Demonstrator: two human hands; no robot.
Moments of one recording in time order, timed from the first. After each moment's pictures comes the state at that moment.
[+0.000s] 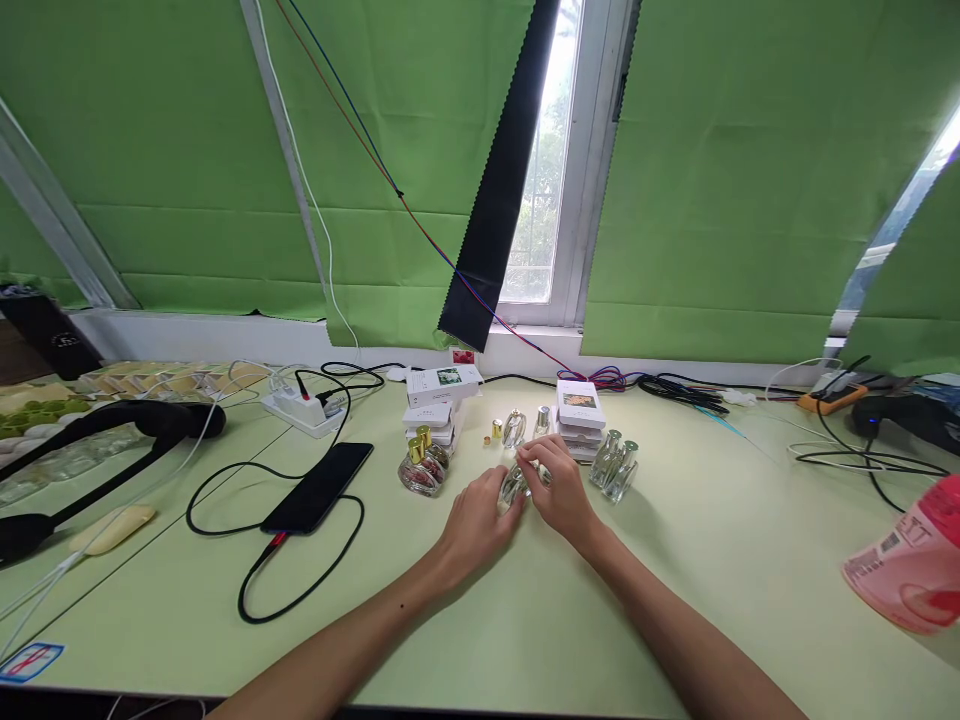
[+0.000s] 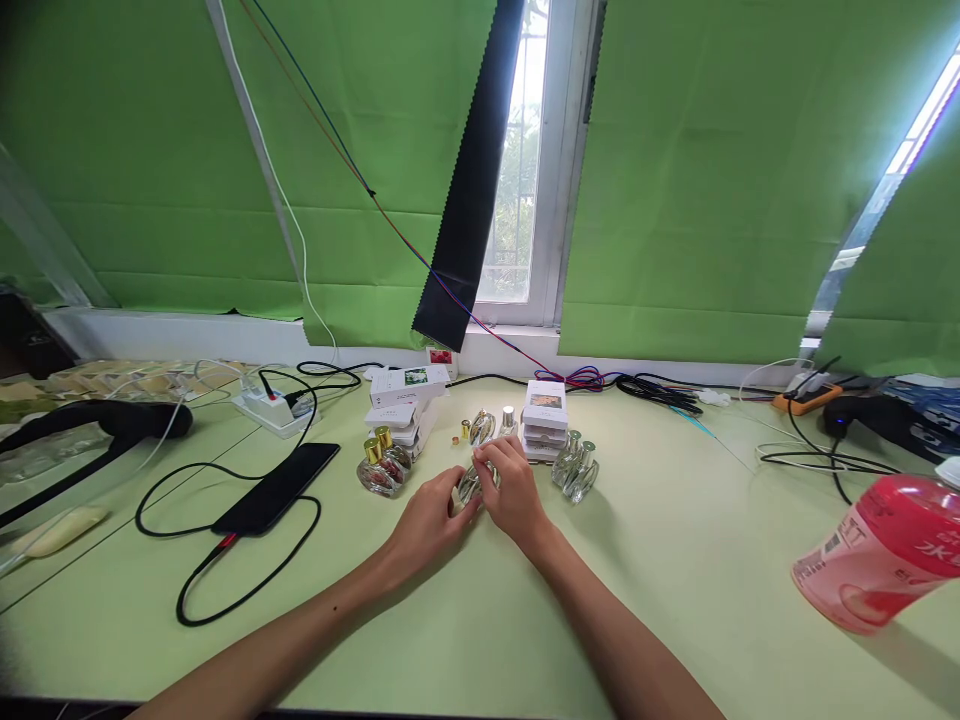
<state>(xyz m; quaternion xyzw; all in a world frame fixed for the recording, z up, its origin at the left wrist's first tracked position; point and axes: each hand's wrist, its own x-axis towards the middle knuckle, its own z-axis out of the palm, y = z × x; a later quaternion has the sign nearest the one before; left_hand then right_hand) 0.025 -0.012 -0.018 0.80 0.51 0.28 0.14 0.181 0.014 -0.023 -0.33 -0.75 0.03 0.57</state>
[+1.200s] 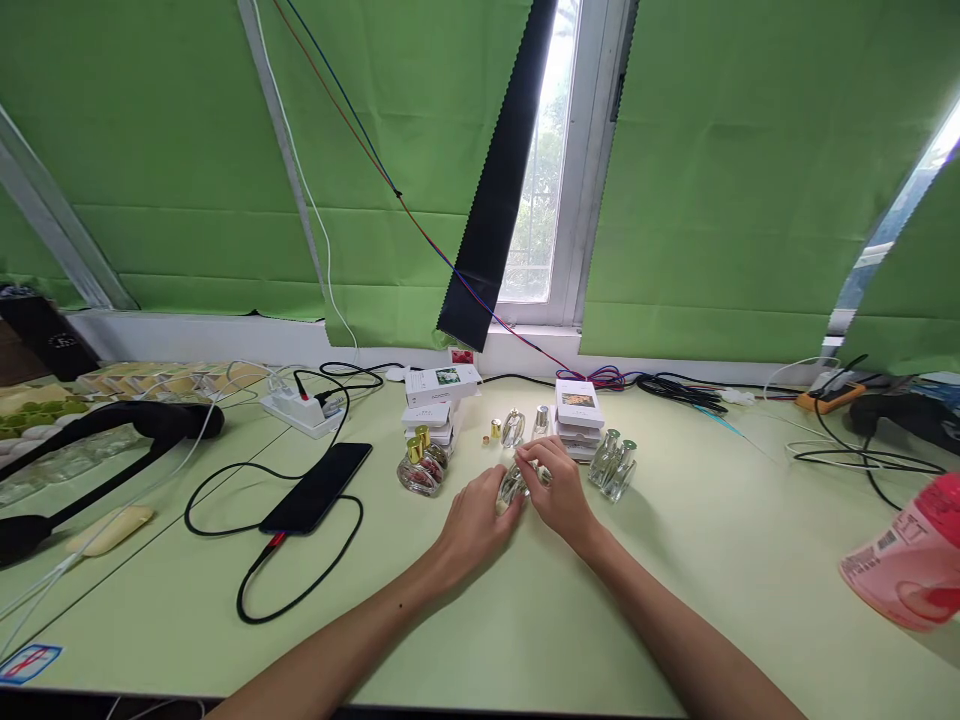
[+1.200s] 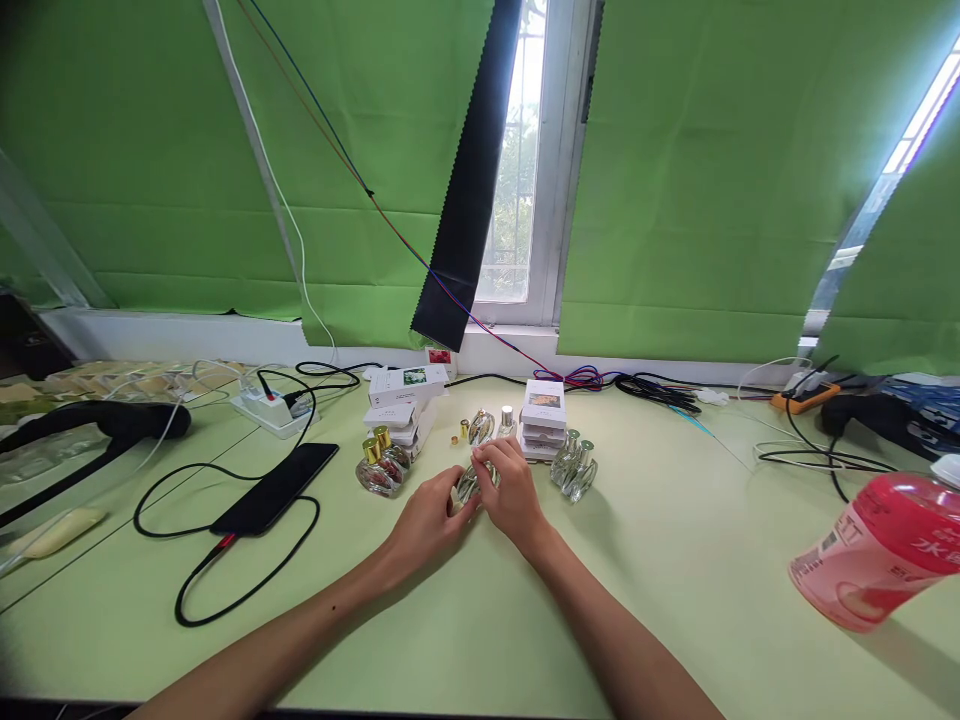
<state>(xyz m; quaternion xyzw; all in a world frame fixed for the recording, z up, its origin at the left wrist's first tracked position) 0.023 -0.010 -0.020 0.80 0.51 0.28 0.13 0.179 0.011 -0.021 -0.34 -0.74 0.05 0.59</state>
